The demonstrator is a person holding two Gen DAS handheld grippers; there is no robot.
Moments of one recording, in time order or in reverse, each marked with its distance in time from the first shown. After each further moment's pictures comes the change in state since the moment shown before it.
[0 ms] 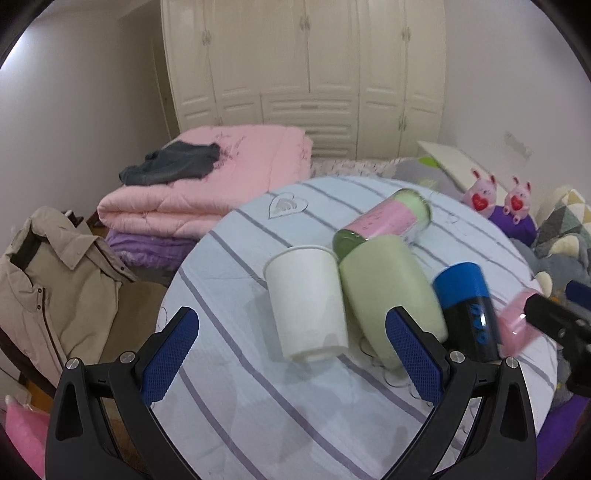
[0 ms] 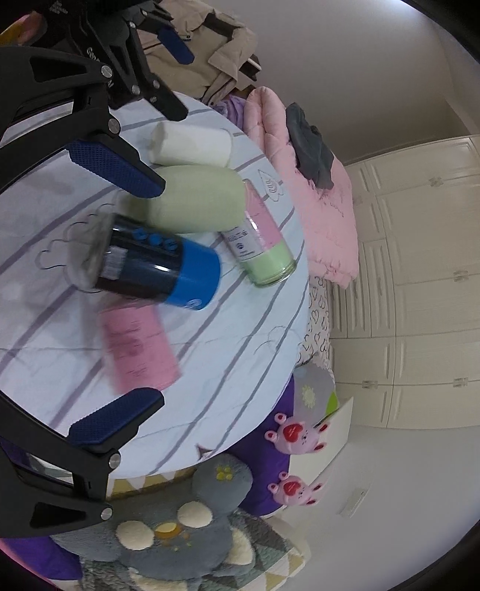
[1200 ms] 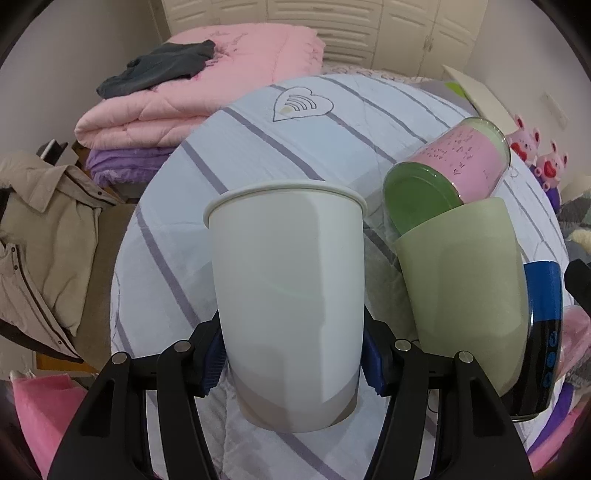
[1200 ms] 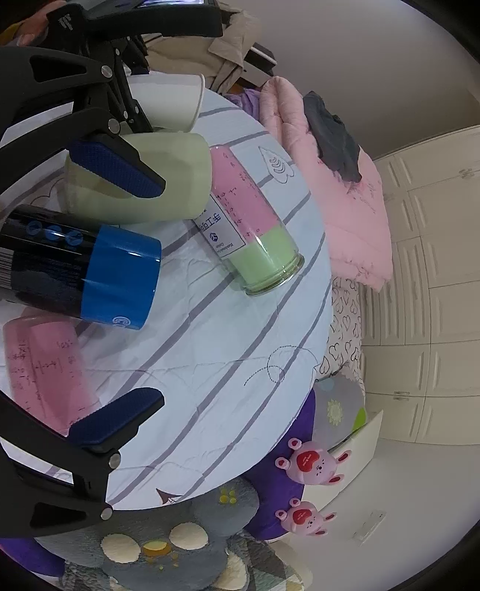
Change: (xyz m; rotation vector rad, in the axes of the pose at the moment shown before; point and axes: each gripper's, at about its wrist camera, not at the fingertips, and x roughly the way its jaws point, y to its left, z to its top) left arm 0.095 0.013 0.010 -0.057 0.407 -0.016; right arm 0.077 0.003 0.048 0.007 0.151 0.015
